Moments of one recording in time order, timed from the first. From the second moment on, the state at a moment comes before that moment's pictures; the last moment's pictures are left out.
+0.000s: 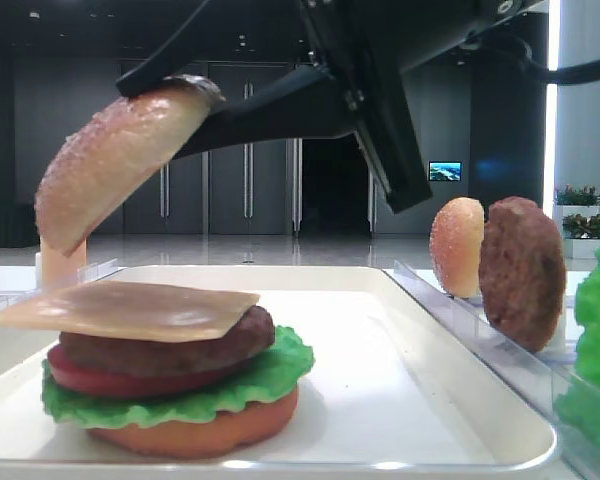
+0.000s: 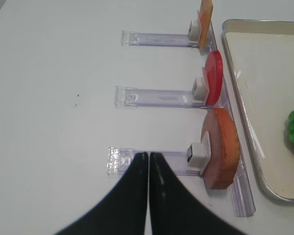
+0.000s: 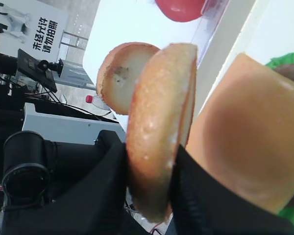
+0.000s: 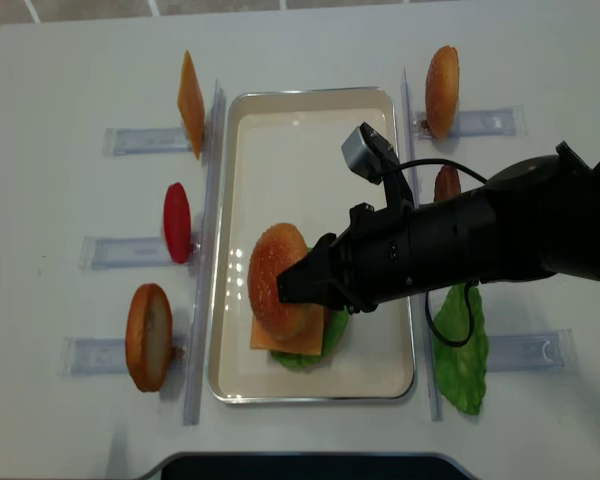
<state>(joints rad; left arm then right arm) 0.00 -0.02 -0.48 0.05 1.11 -0.07 0.64 1.66 -0.76 1.78 0.81 -1.20</state>
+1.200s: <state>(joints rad) 0.00 -0.02 -0.48 0.05 1.11 -0.07 0.62 1.70 -0.74 1.78 0.87 -1.21</state>
